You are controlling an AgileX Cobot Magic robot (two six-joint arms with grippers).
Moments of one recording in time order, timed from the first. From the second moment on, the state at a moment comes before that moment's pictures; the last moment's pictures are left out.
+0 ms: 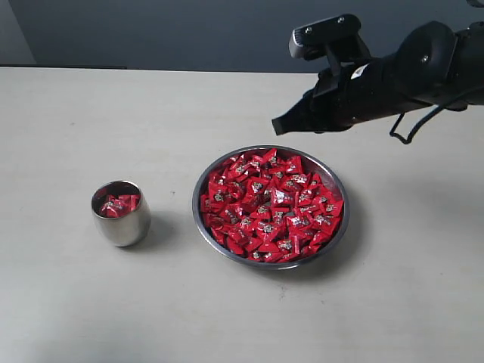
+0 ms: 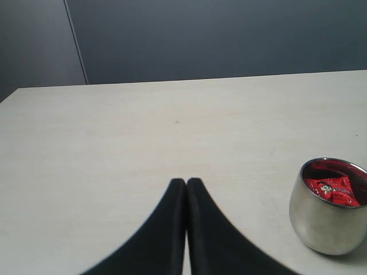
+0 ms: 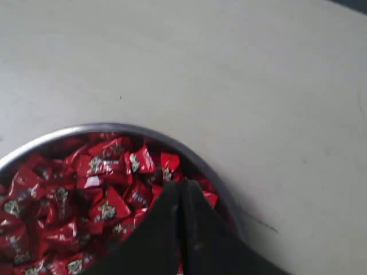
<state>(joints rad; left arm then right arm) 0.12 0.00 0.00 0.05 0.29 -0.02 0.57 1.70 -1.02 0.48 0.23 -0.54</state>
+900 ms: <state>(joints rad) 0.12 0.00 0.00 0.05 0.29 -0.02 0.56 1.90 -1.10 0.83 0.52 -0.54</state>
